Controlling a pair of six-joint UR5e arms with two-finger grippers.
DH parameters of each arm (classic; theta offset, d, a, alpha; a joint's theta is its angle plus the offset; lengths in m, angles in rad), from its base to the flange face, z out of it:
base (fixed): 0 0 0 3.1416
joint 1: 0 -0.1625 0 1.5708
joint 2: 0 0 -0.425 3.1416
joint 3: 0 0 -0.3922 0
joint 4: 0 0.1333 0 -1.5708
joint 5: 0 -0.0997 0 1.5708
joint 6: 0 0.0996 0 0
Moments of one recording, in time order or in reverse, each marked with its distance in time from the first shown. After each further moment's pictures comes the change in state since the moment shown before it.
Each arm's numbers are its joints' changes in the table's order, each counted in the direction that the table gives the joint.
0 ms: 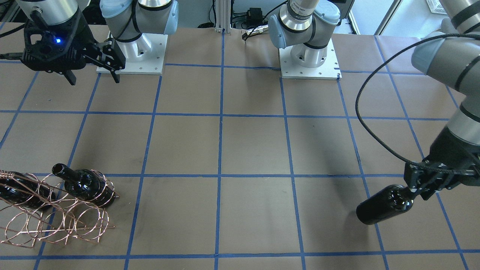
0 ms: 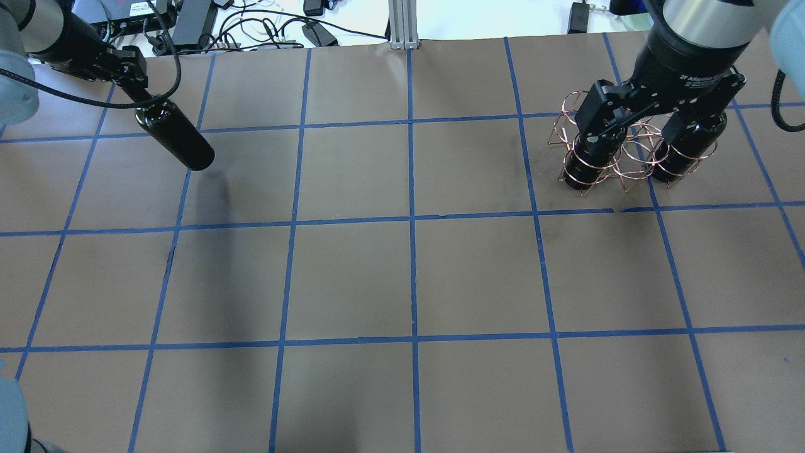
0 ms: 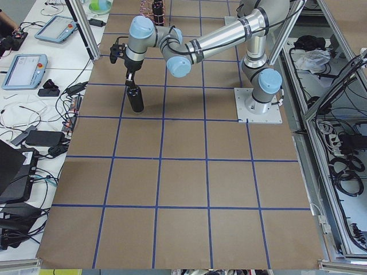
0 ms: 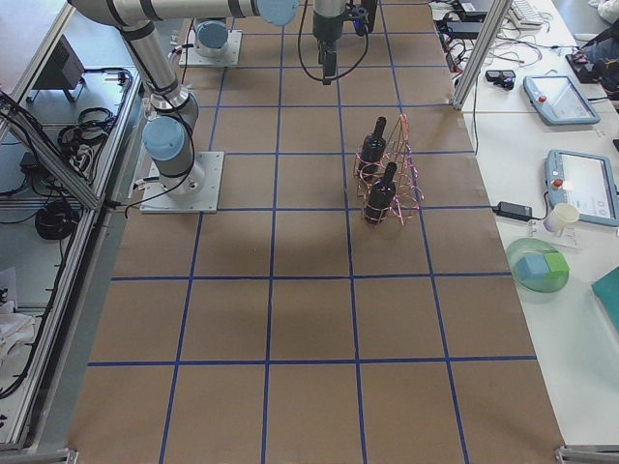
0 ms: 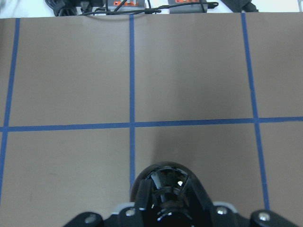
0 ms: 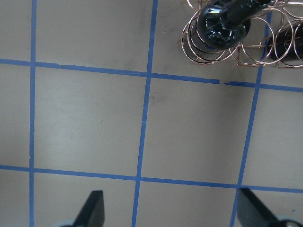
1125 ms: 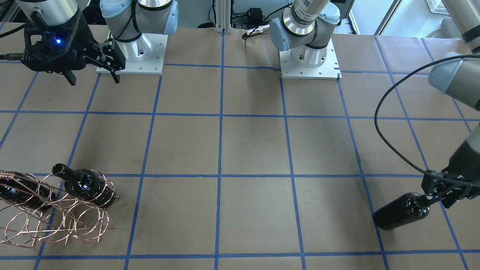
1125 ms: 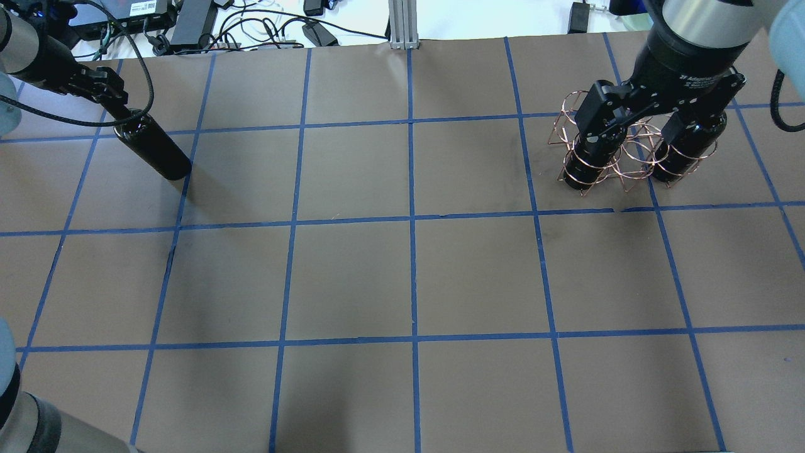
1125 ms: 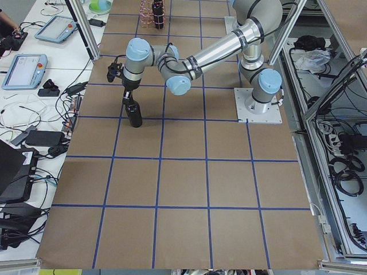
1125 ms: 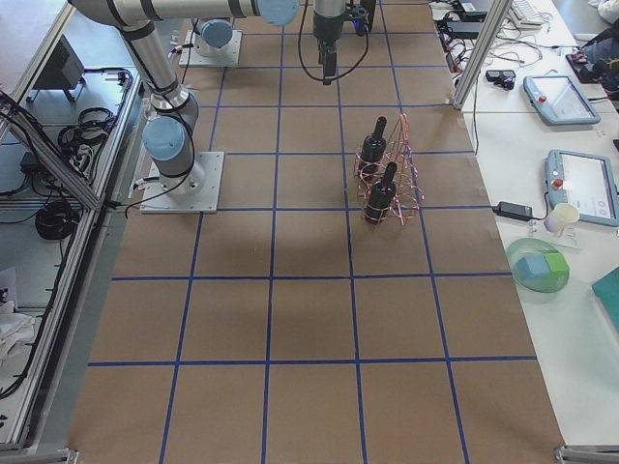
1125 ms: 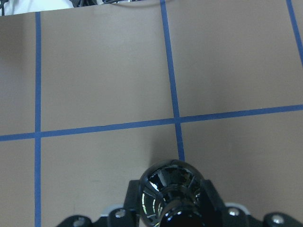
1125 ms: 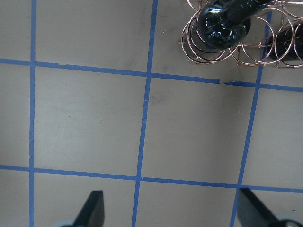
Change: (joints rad) left arm -0.141 0.106 0.015 0.066 0.026 0.215; right arm 0.000 0.000 0.000 0.000 0.000 0.000
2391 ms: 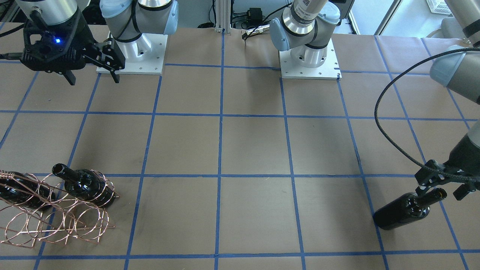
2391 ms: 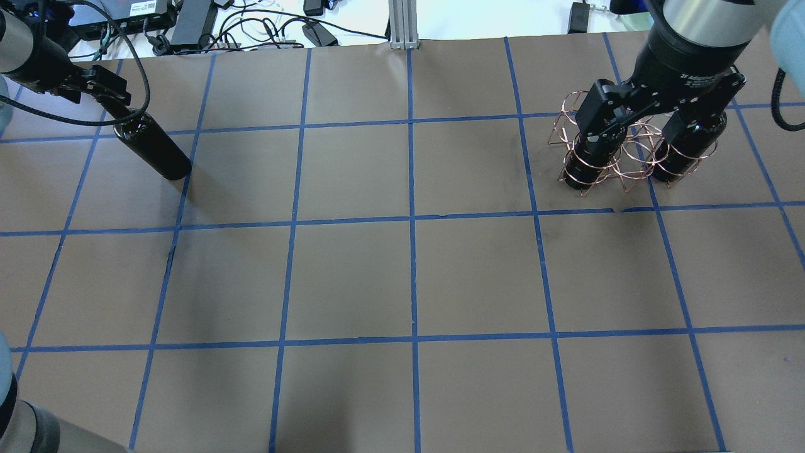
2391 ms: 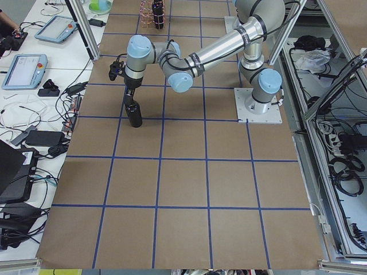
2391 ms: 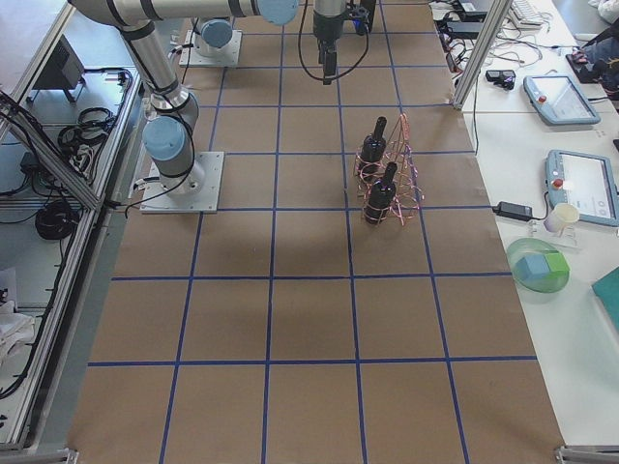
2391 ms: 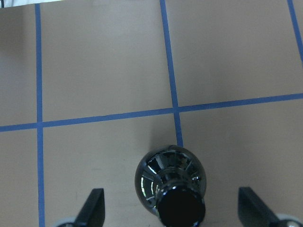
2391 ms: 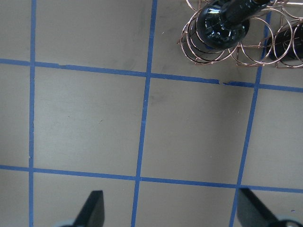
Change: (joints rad) left arm 0.000 -0.022 0.000 -0.046 -0.014 0.005; right arm 0.000 -0.001 -0.002 0.001 0.002 -0.001
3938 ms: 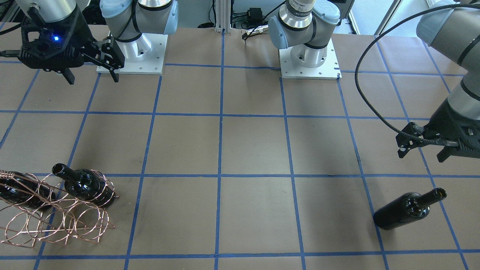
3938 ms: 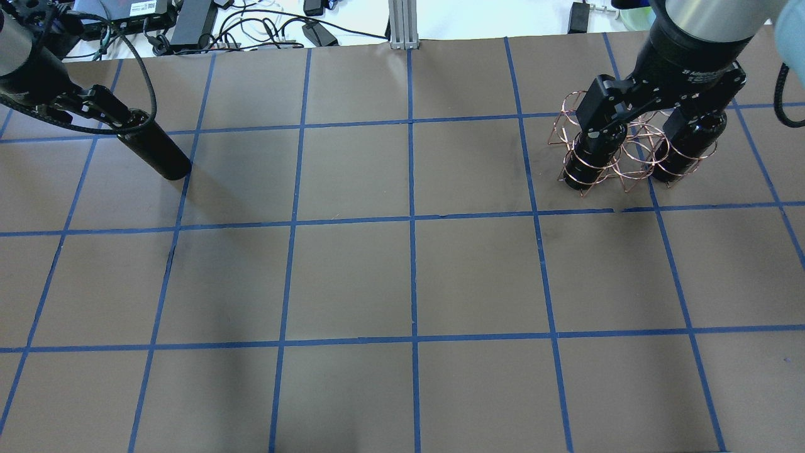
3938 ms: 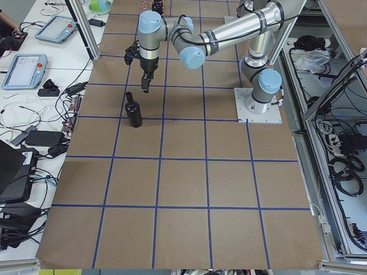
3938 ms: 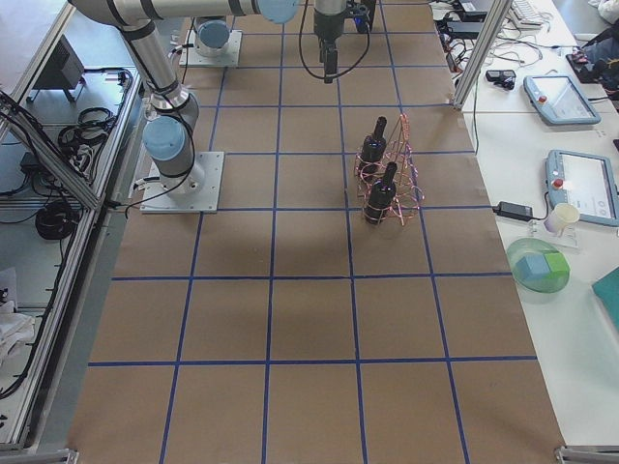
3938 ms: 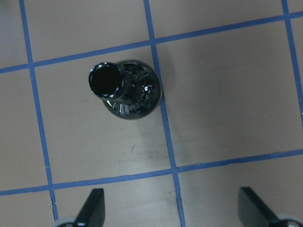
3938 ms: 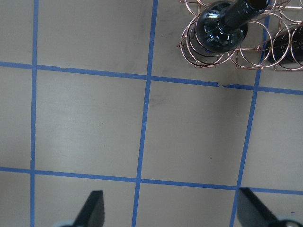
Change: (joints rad) left arm 0.056 -0.144 -0.056 -0.203 -0.152 0.027; right arm 0.000 0.000 -0.010 0.000 -0.002 0.000
